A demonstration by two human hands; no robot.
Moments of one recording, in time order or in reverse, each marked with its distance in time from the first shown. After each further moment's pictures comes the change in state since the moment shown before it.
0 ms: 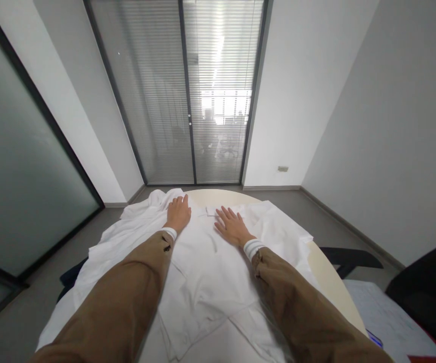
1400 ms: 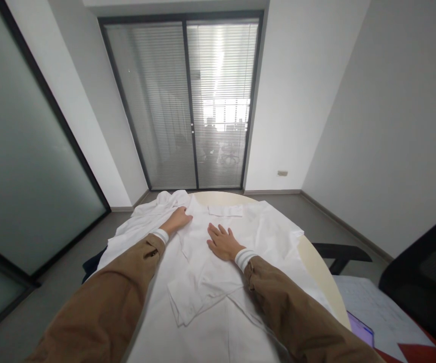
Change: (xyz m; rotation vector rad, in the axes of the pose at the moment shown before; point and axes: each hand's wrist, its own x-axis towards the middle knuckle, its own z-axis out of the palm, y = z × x) left_hand -0.048 -0.008 -0.065 -0.492 -0.370 -0.178; right_hand -0.071 -0.070 0.003 0.079 -0.189 -0.124
